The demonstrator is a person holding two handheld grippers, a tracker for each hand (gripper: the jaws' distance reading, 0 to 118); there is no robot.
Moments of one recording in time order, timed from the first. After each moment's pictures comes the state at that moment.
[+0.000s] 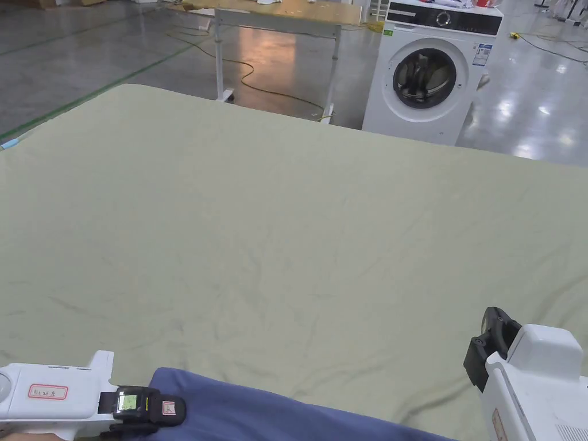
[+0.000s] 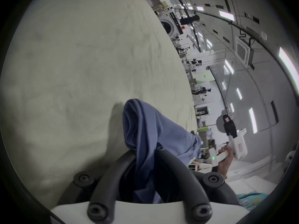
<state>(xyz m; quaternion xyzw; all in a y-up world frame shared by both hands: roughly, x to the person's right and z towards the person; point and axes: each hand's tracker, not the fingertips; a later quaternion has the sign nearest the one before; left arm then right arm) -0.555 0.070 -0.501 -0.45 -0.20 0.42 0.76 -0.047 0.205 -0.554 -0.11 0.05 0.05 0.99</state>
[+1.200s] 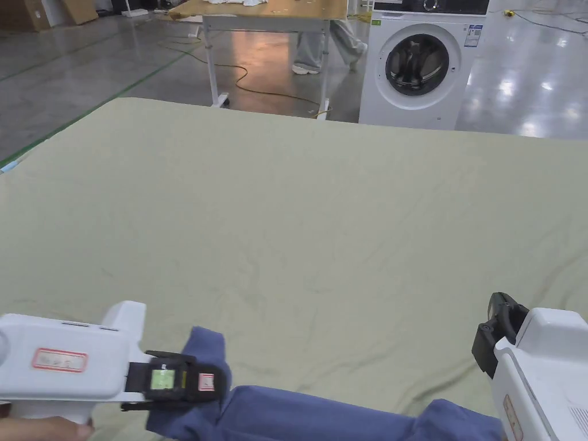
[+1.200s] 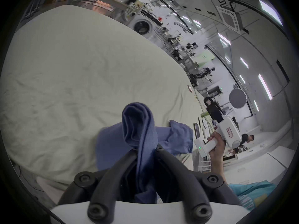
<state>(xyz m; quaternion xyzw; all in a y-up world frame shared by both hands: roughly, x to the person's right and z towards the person) -0.455 0.223 -0.501 -0.46 -0.23 0.28 0.81 -0.026 0.202 -0.552 -0.11 0.05 0.02 0.99</state>
